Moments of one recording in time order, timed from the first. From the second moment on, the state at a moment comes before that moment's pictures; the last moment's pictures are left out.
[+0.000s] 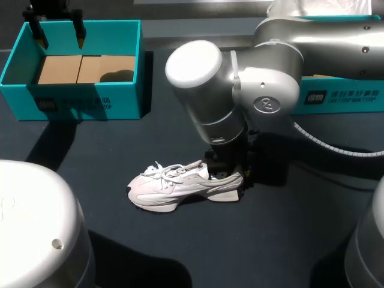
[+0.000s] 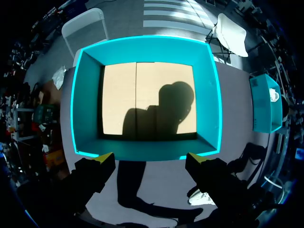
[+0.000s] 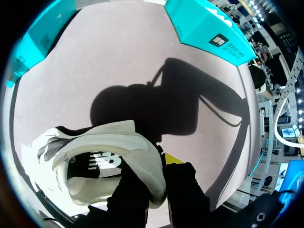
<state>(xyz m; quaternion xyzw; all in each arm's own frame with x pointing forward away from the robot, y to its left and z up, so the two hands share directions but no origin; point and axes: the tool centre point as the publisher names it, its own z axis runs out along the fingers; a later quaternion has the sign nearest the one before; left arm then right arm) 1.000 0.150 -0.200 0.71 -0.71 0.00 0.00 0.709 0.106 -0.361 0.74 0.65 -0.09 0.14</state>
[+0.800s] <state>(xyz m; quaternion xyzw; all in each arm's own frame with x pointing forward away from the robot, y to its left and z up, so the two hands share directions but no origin) 1.000 0.150 -0.200 0.71 -0.71 0.00 0.00 0.718 0.131 -0.328 0.76 0.64 -0.07 0.11</state>
